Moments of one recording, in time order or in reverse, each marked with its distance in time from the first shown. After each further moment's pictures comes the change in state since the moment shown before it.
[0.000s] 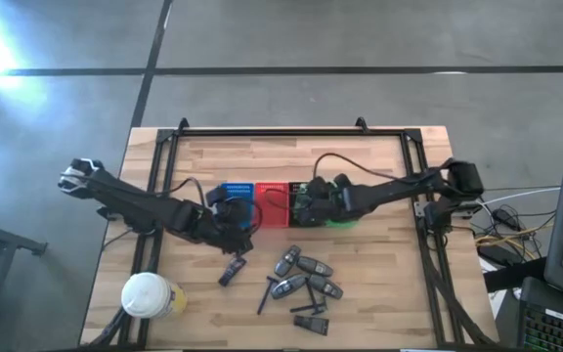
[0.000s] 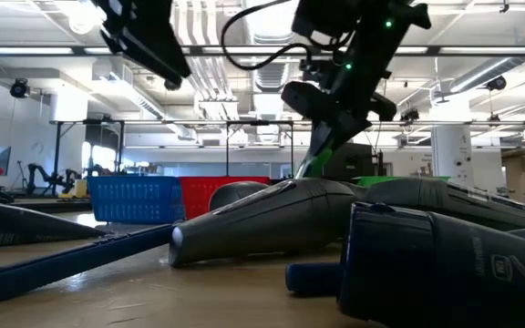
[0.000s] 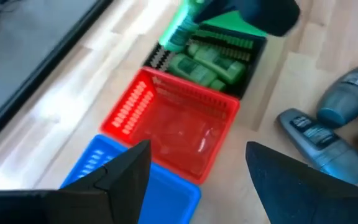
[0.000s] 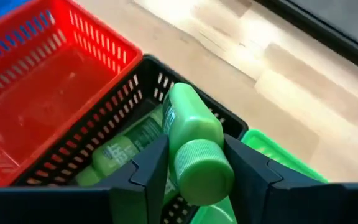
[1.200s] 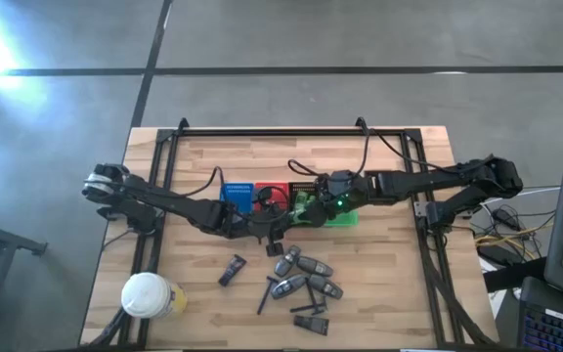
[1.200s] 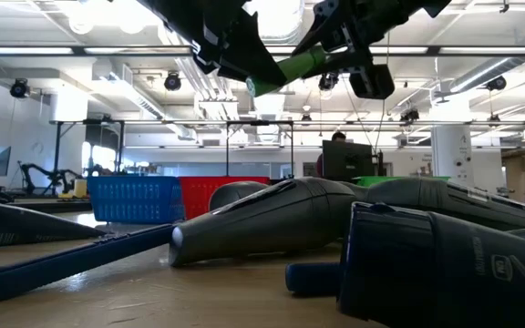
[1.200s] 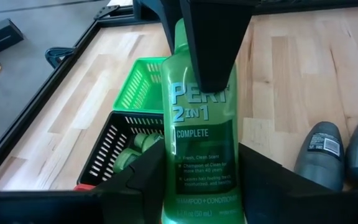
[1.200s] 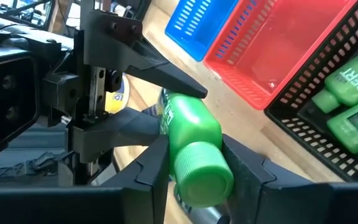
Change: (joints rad) left arm 0.130 0.227 0.002 0.633 0.190 0.499; right arm -0.072 -0.328 -0.166 0.397 -0.749 0.241
